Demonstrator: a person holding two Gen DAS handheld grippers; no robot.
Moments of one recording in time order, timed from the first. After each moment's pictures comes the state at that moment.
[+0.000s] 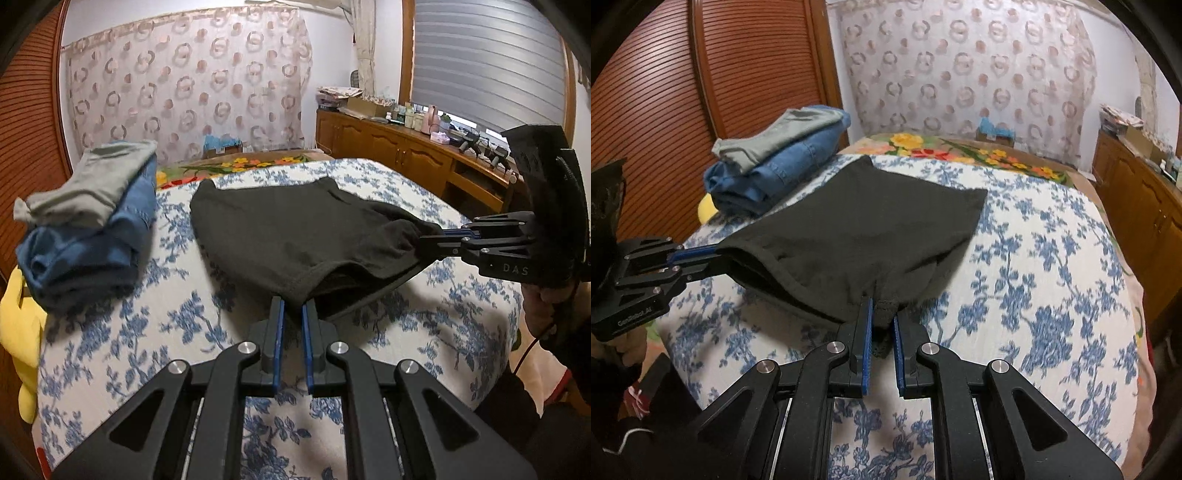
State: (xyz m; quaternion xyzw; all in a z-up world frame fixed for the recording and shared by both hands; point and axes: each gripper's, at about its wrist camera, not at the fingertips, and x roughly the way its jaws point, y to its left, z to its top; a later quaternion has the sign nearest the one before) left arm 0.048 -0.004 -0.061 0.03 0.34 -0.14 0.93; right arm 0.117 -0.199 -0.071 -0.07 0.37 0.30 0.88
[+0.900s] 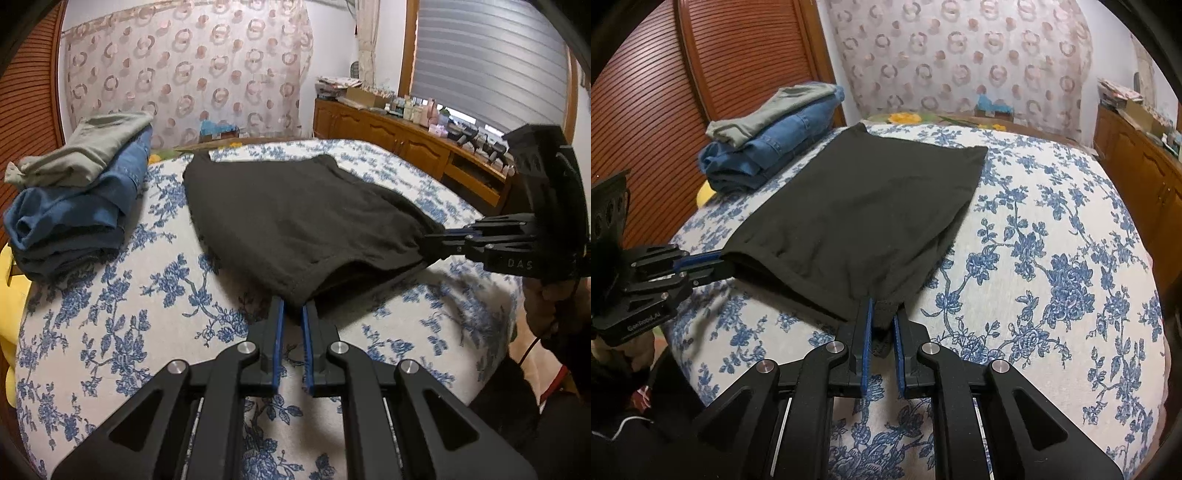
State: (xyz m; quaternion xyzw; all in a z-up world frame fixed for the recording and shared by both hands) left arm 0.036 -0.001 -0.080 0.01 0.35 -0.15 0.92; right arm 0.108 -0.208 -0.098 -0.05 0.40 0.30 0.87
